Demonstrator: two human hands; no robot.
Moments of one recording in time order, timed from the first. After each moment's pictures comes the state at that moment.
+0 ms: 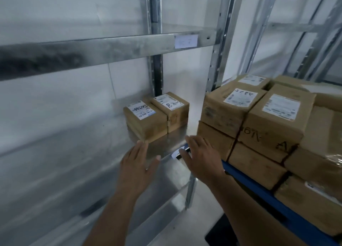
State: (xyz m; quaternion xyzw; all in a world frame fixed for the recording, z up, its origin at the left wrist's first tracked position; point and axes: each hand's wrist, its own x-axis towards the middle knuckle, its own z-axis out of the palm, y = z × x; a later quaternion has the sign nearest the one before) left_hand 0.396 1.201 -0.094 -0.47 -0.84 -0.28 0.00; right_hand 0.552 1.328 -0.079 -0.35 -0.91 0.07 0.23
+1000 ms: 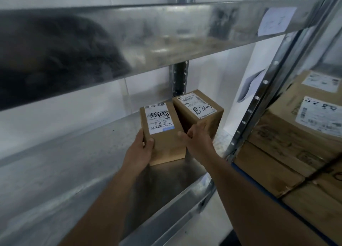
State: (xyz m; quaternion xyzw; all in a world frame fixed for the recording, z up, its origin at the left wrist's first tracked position) left_hand 0.249 1.301 -0.109 -0.31 -0.82 -0.42 -0.21; right_hand 0.376 1.424 -0.096 -0.43 -0.81 0.33 0.21
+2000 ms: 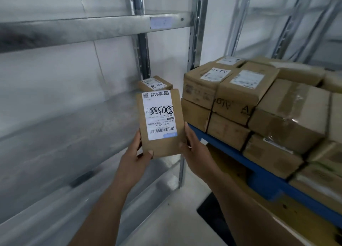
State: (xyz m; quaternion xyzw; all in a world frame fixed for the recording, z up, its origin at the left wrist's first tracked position) left_hand 0.481 1.138 -0.082 -0.44 -0.70 -0.51 -0.23; right_hand 0.638 1.246 -0.073 -0.35 -0.80 0.42 0.25
